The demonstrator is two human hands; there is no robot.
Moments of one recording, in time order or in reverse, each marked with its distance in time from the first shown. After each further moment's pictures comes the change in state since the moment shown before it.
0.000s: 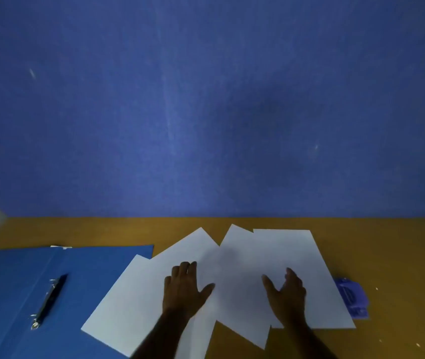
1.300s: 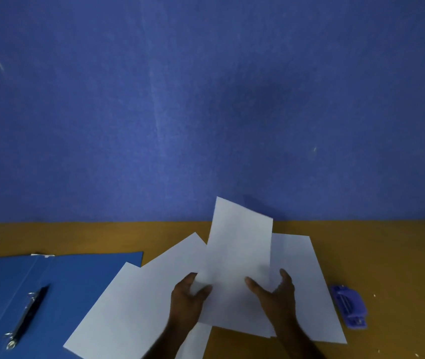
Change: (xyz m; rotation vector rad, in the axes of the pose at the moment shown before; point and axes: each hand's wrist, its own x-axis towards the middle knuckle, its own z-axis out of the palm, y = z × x) left_hand 0.007 0.021 0.013 -0.918 0.023 -0.136; right_hand 0.014 -0.017 0.004 0.369 -0.073 0.151
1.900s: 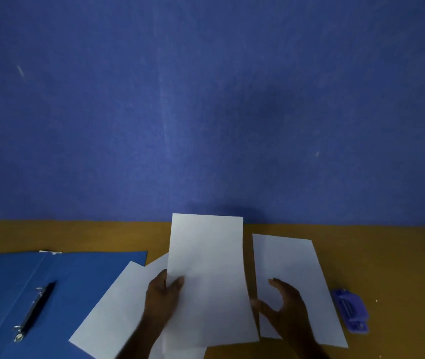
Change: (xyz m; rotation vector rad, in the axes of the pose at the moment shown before) left_hand 0.004 -0.013 -0.052 -0.161 0.109 -0.087; right_hand 0.008 0.034 -0.029 -0.567 -0.093 -0.431
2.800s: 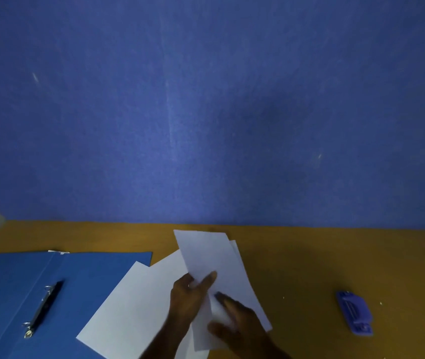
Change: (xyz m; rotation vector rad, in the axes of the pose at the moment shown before) left_hand -0.026 0.031 0.032 -0.038 -0.095 -0.109; right_hand -0.034 -0.070 0.044 0.112 -0.268 -0.444
